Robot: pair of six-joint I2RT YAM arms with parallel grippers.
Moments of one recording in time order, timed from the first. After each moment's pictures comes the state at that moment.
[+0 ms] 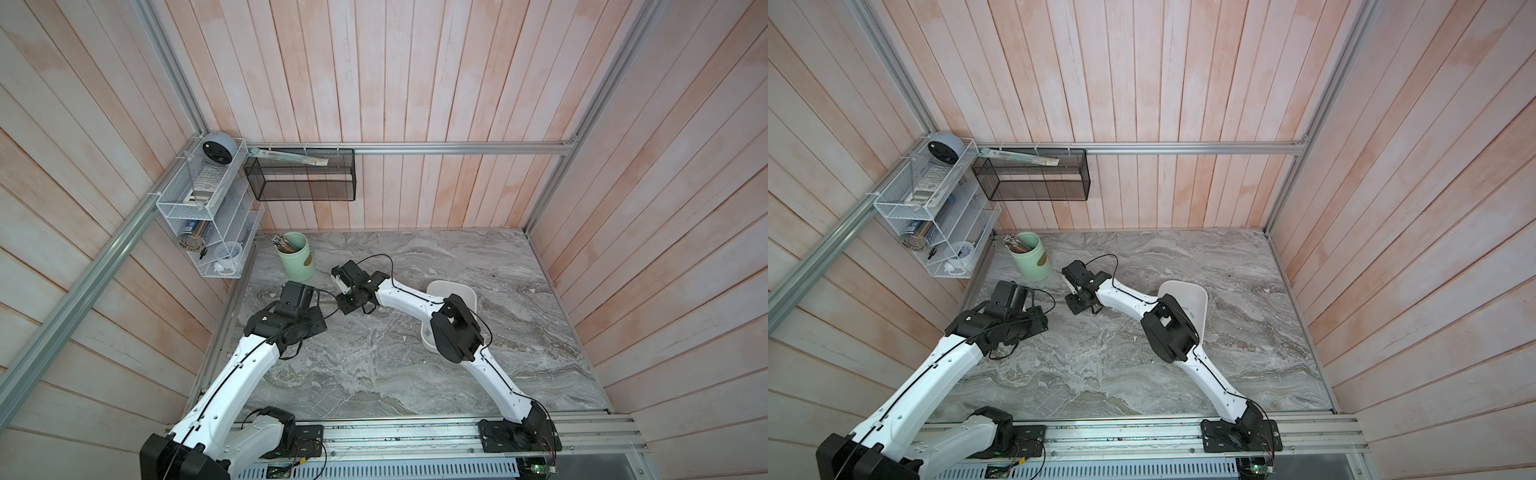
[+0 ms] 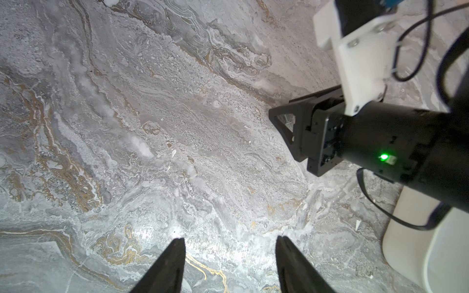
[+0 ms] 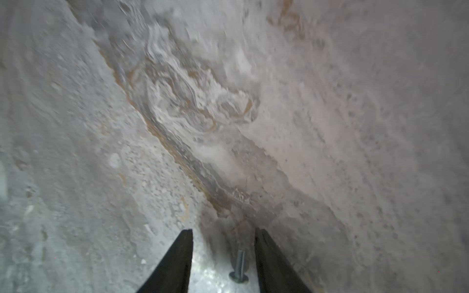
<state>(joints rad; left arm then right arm) -0.30 1.06 0.91 -0.89 -0.09 -0.62 0.92 2.55 2.21 -0.67 -0.06 0.23</state>
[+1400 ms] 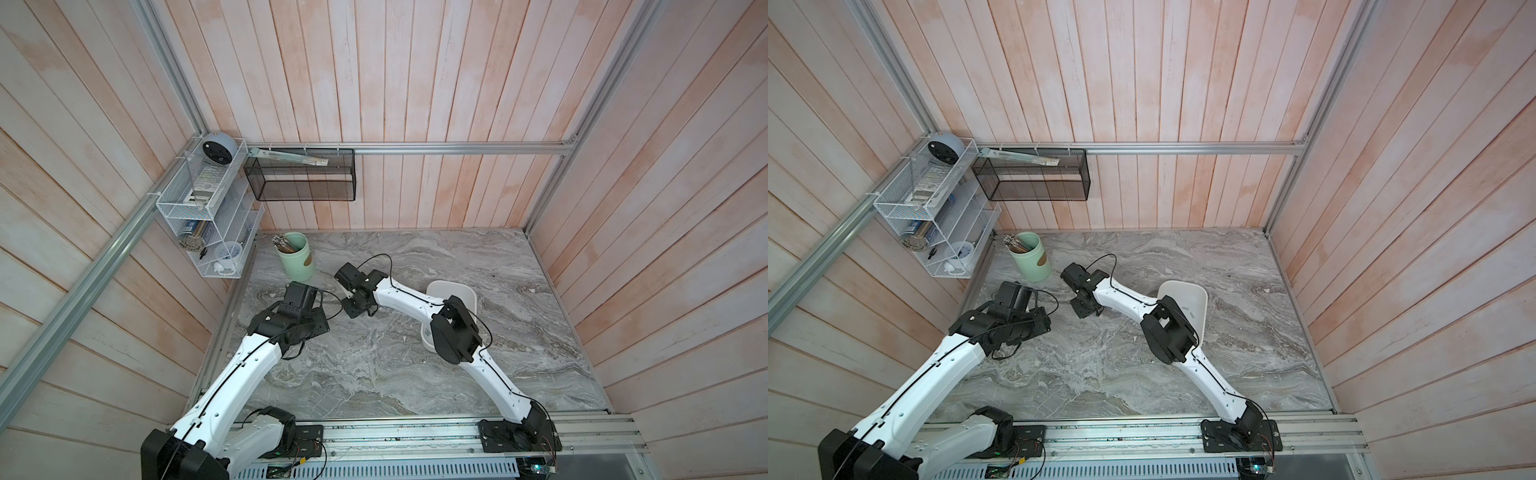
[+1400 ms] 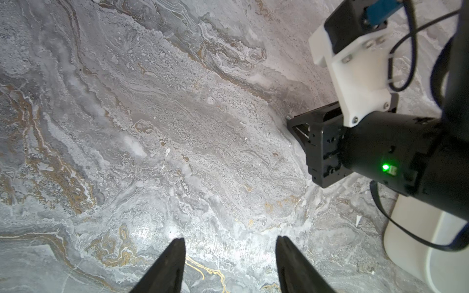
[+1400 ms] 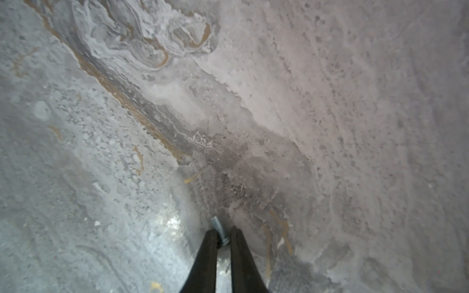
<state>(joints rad) -0.33 1.07 0.90 -0.88 -0.09 -0.62 0.93 2.55 2.28 -0.90 0.06 0.23</state>
